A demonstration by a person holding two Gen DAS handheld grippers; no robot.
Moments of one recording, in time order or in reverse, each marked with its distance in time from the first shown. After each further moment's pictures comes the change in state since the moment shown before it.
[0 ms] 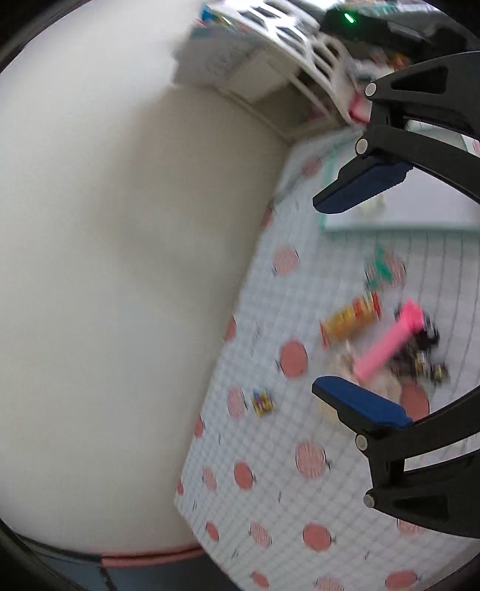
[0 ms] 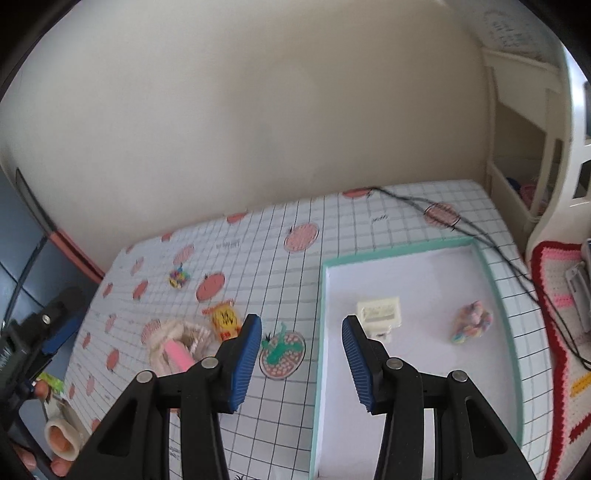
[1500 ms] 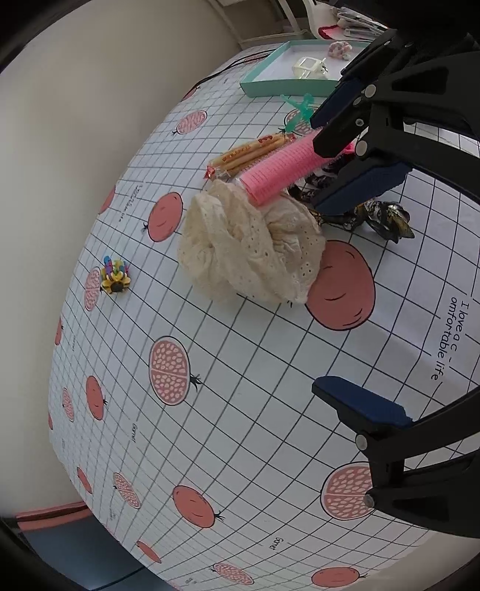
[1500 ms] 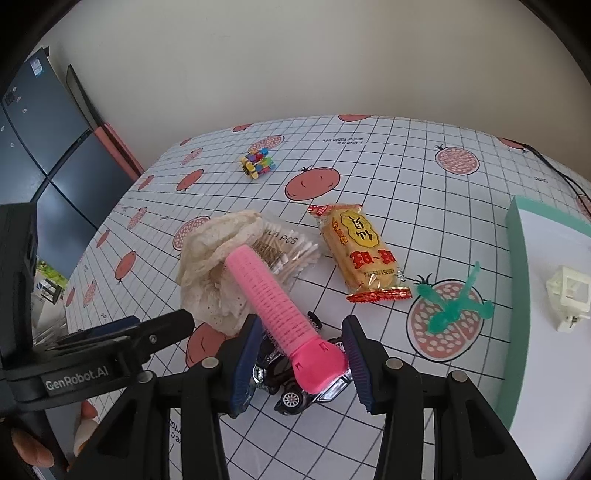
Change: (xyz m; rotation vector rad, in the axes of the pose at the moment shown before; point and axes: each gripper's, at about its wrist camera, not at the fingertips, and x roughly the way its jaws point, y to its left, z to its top) left arm 0.093 0.133 -0.076 -0.171 0.402 0.198; right arm 0.130 0.122 -0.074 -0.278 0.216 0.174
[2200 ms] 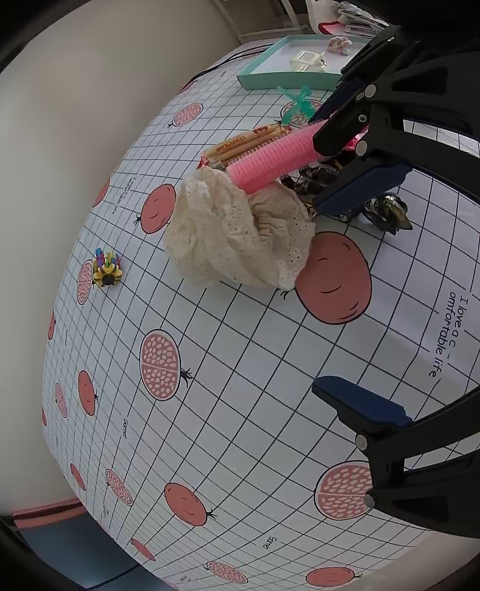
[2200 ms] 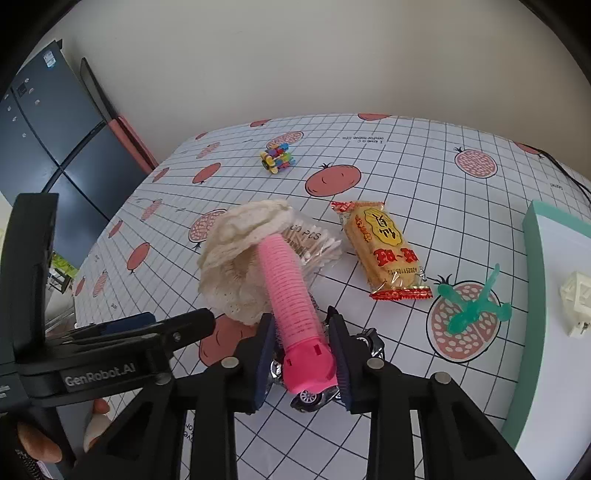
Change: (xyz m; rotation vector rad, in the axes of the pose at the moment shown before) left arm 0.006 0.003 -0.004 0.002 0.015 0.010; right arm -0.001 0.011 -0.004 -0.037 0.005 0.045
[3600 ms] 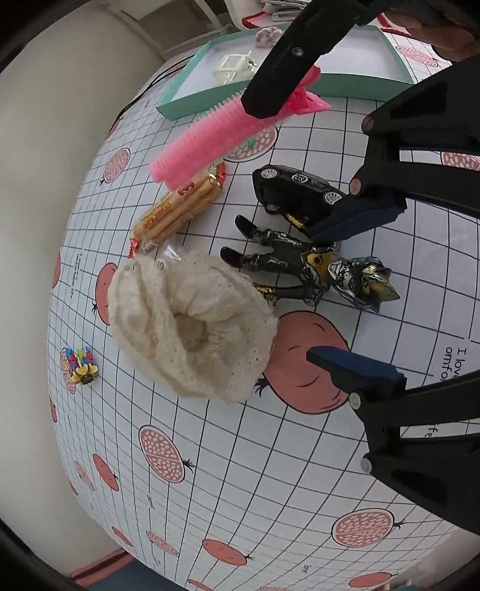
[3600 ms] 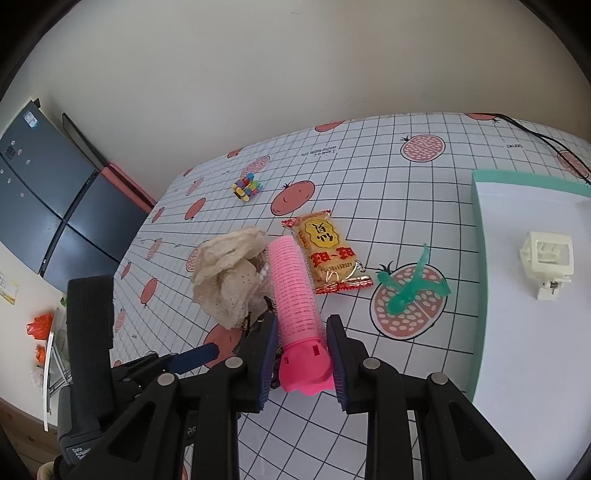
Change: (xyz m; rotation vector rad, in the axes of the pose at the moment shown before) left arm 0.022 -0.067 -0.027 0.243 0.052 -0.016; right arm -0.043 -0.056 -0.009 0.185 -0.051 0.059
